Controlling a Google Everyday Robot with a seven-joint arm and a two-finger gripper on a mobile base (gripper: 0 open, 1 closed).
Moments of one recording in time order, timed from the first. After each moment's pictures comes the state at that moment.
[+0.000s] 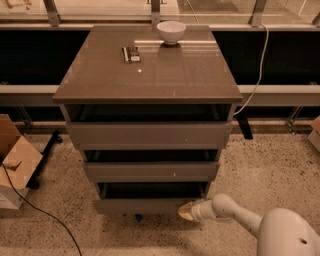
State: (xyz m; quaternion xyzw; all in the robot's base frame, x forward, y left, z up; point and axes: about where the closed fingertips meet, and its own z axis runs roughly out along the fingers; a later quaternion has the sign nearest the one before) arm 0.591 -0.135 0.170 -0.47 0.80 0.22 0.30
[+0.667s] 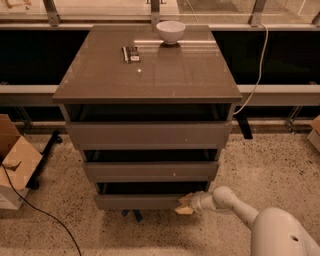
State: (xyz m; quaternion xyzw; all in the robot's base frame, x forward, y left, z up) arm 0.633 -0.132 0.184 -0.47 0.78 0.23 0.33
